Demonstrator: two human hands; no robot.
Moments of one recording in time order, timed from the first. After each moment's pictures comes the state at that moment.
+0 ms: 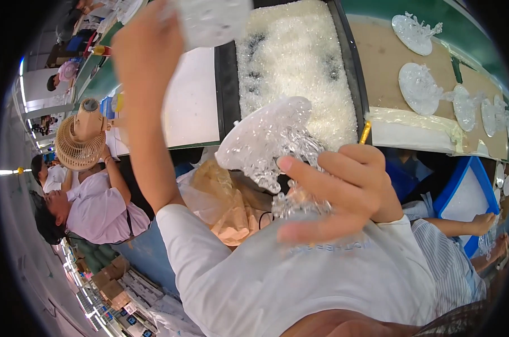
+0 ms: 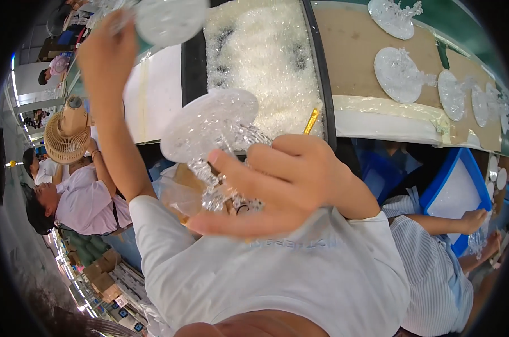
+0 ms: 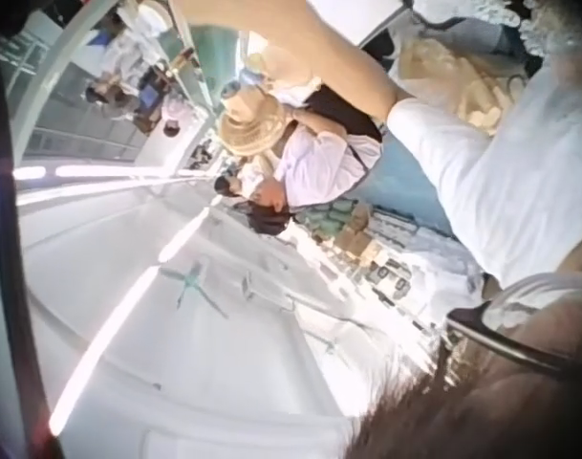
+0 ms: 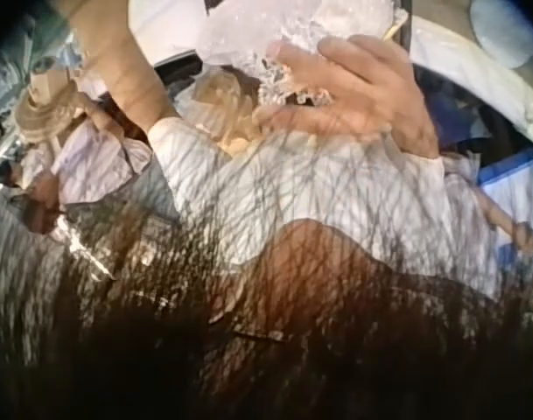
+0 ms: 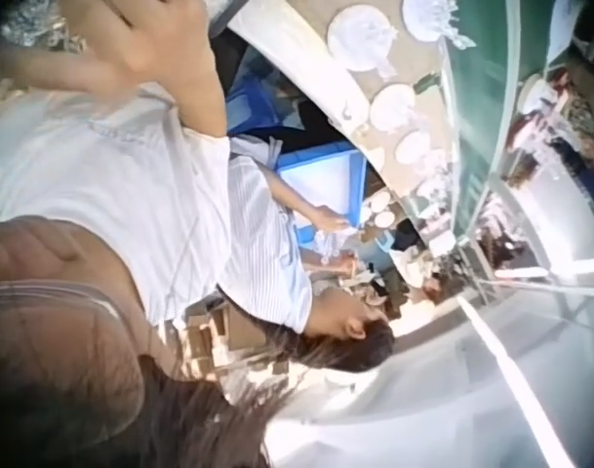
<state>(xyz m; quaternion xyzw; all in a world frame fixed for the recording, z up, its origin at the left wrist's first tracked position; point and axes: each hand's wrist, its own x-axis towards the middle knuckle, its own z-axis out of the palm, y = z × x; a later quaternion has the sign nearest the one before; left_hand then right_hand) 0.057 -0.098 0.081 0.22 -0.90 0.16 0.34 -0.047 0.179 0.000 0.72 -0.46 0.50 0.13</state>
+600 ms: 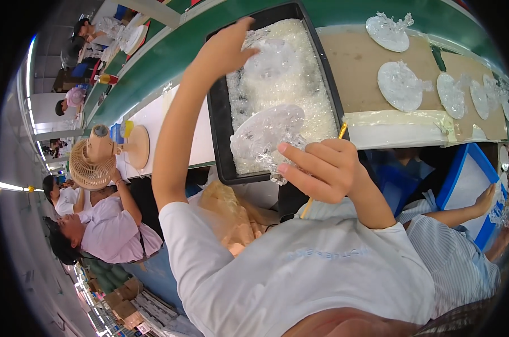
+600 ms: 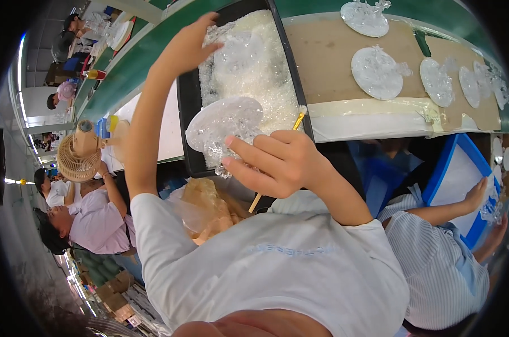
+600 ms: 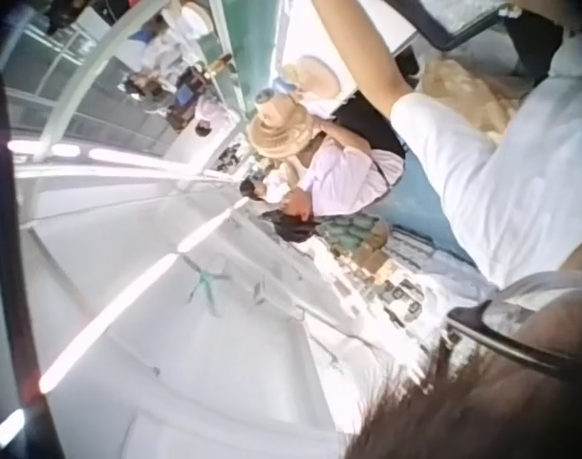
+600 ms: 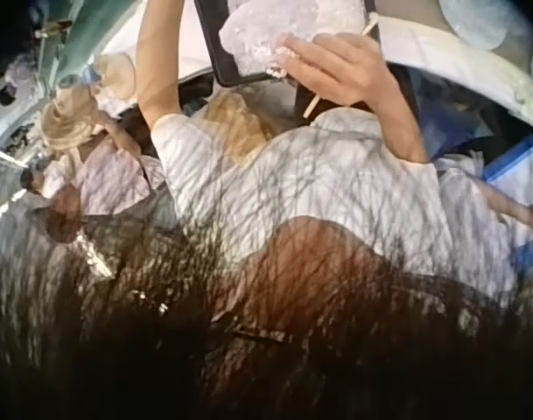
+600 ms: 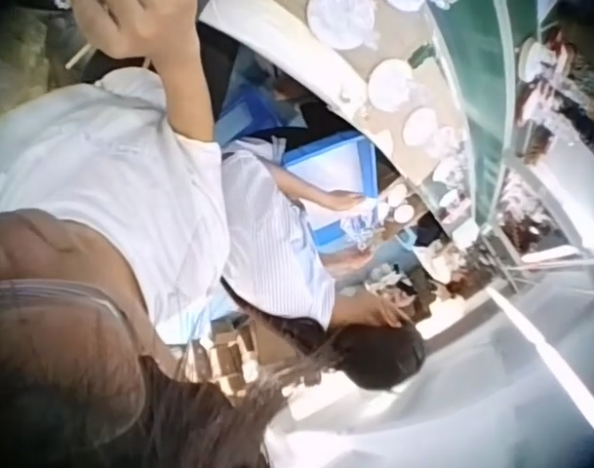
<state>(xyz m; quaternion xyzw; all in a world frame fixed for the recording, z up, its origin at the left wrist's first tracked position) -0.040 -0.115 0.001 0.08 -0.99 -0.02 0.09 -0.063 0.178 -0.048 0.69 -0.45 0.50 0.26</state>
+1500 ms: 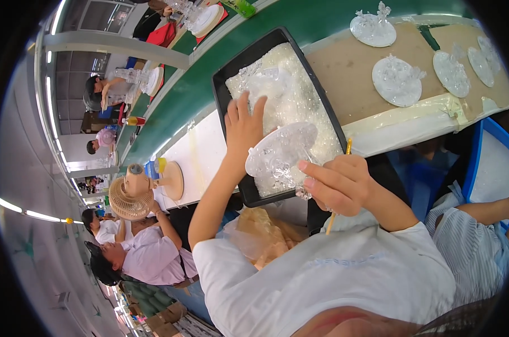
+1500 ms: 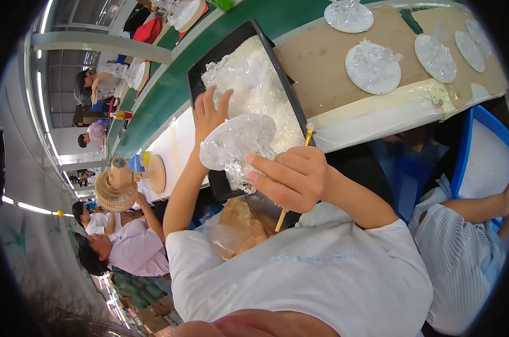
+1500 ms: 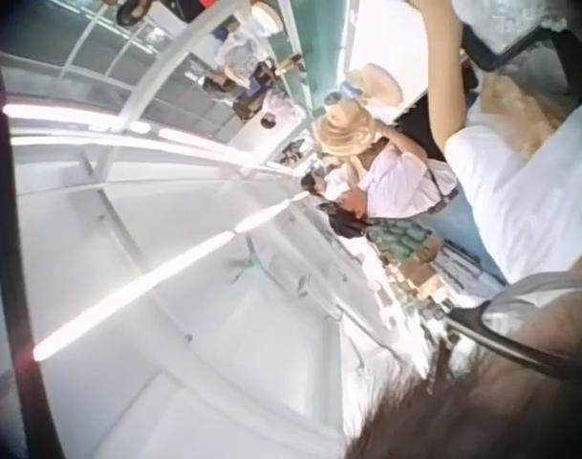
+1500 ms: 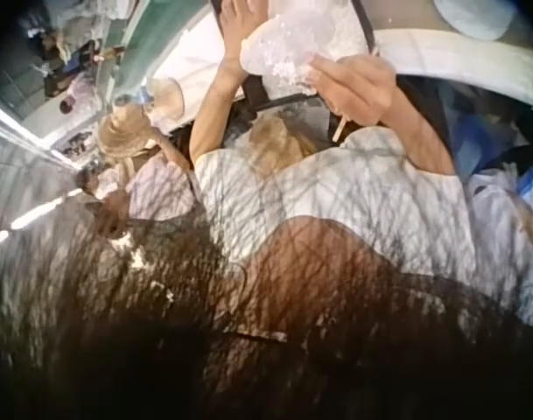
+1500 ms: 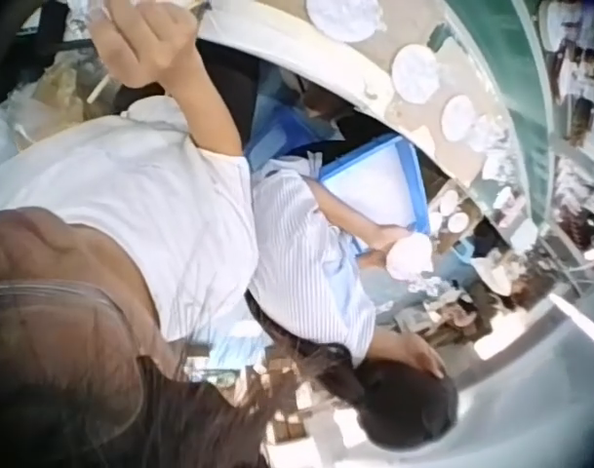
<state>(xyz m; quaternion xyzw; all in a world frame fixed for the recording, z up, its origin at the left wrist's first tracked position) 0.025 -0.033 -0.033 0.10 -0.98 0.15 0.09 -0.062 0.189 -0.059 0.58 -0.45 0.59 0.33</state>
